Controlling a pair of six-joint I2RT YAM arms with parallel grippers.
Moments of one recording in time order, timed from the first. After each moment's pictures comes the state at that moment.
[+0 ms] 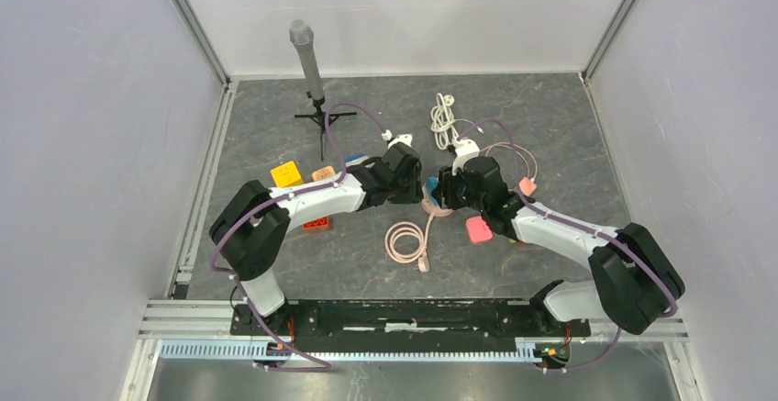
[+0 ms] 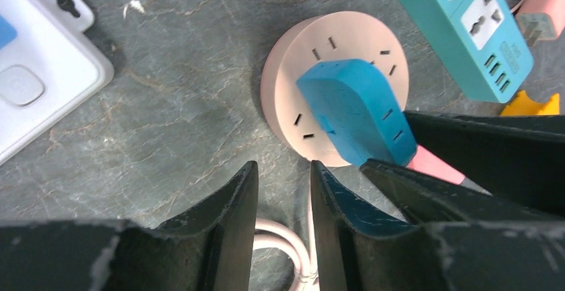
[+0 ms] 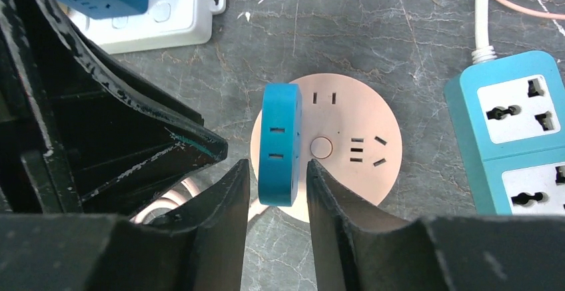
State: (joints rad) left arm -0.84 1.73 1.13 -0.25 -0.13 -0.71; right arm 0.61 1.34 0.62 0.16 0.00 0.31
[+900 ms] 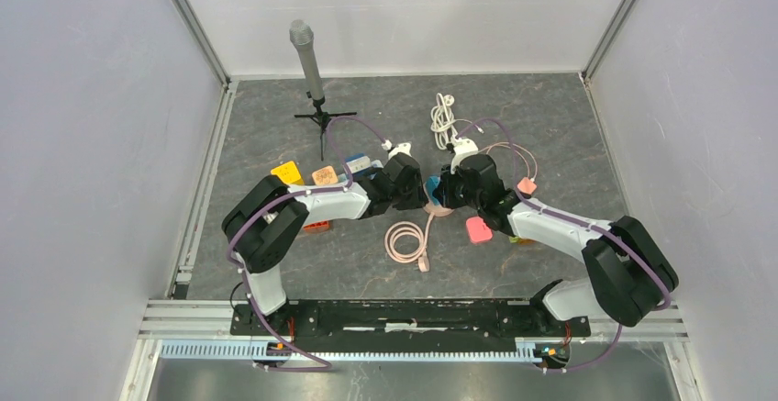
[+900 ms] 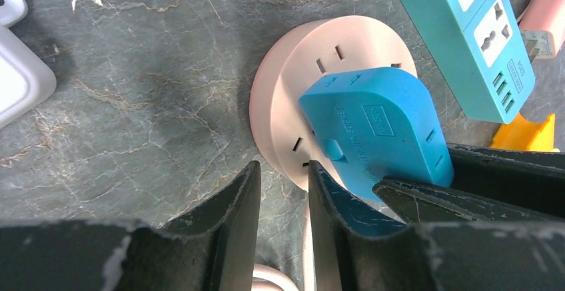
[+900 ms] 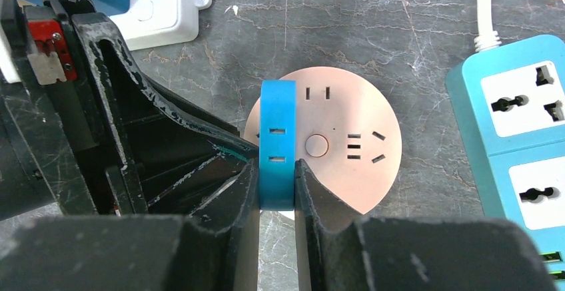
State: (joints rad) left arm -0.84 1.81 1.03 0.00 -0.10 -0.79; right arm 0.61 1.38 0.65 0.12 0.01 0.34
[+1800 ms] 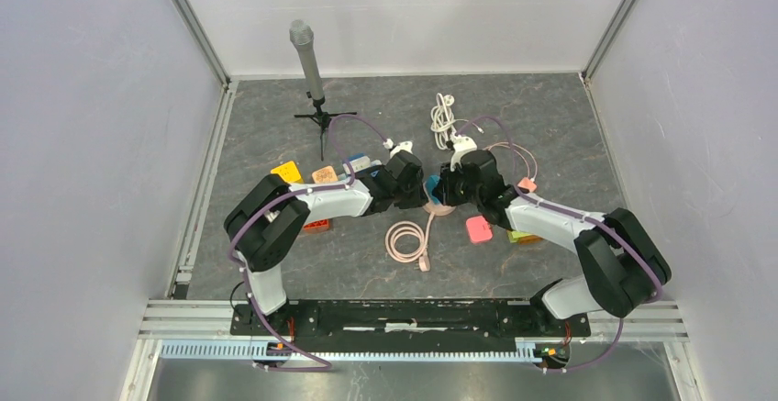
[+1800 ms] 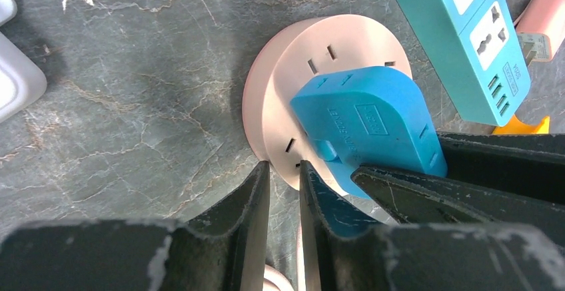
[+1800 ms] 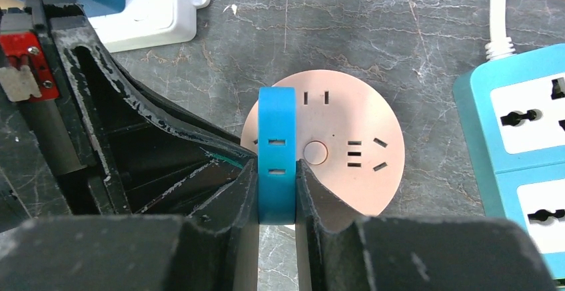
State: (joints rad) left arm -0.84 1.82 1.06 -0.05 -0.09 -0.80; right arm 0.58 1.43 0.67 0.13 -0.04 0.32
